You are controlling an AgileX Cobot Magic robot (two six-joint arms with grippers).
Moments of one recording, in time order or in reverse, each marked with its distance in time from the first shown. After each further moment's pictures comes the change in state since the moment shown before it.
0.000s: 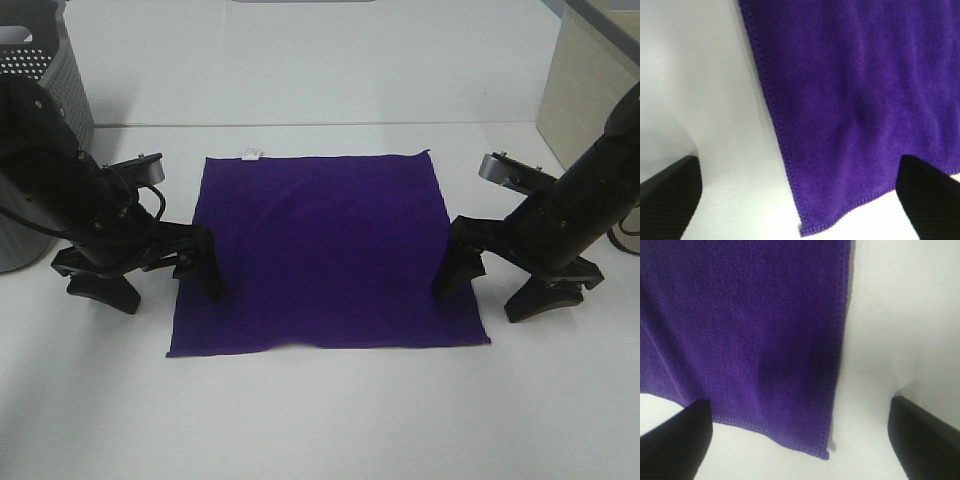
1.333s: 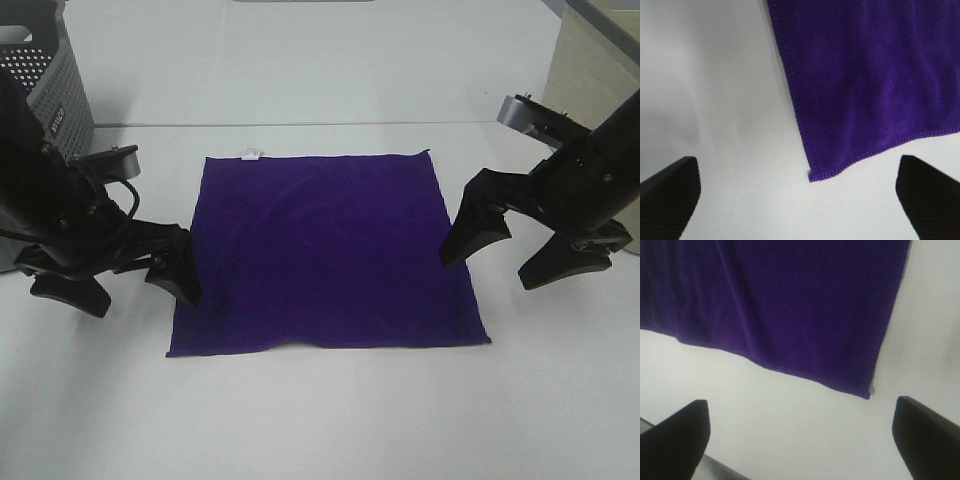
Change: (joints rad) left arm 0.000 -0.138 0.080 0.087 0.016 -0.073; right arm 0.001 -0.220 0.014 -0.015 0.140 0.000
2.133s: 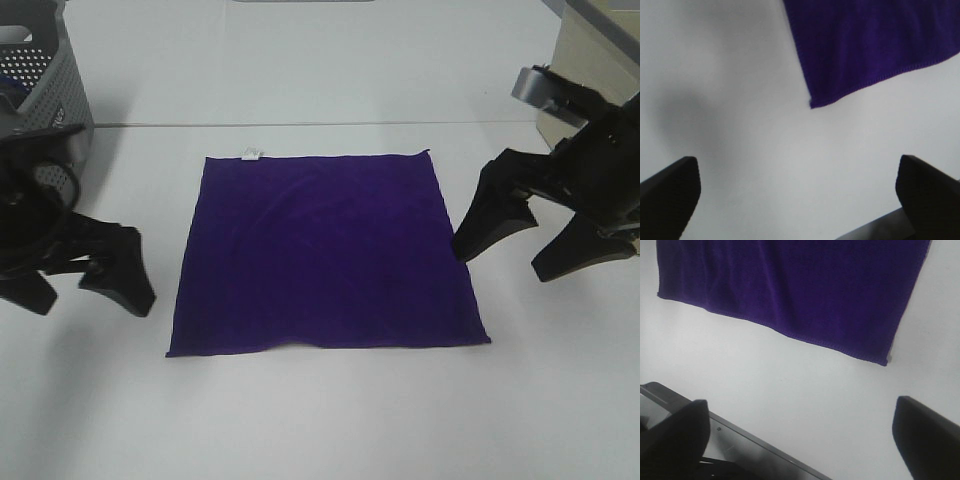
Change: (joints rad) left arm 0.011 -0.218 0.093 0.100 0.100 -0.024; right arm 0.000 -0.106 0.001 -0.028 0.114 0.003
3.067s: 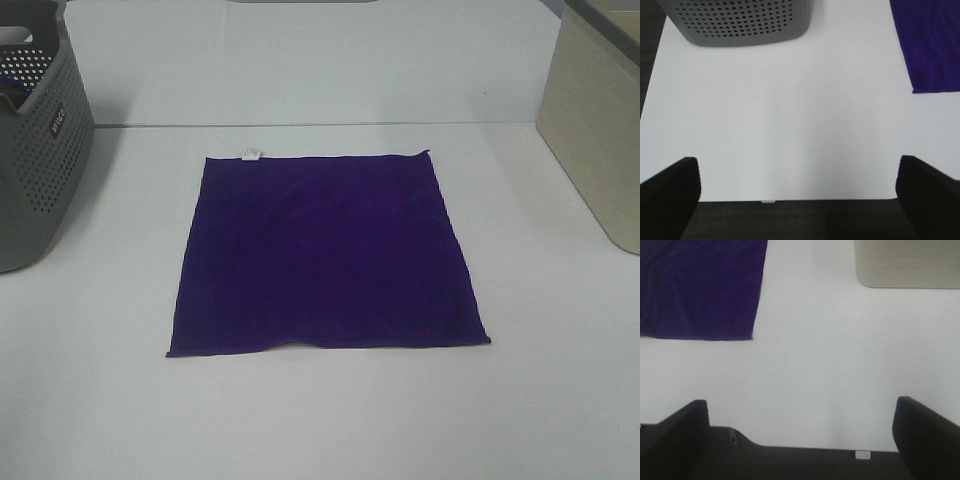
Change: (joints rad) left arm 0.272 -1.270 0.224 0.398 0.442 -0.186; right arm 0.000 -1.299 0.229 -0.584 0.290 0.449
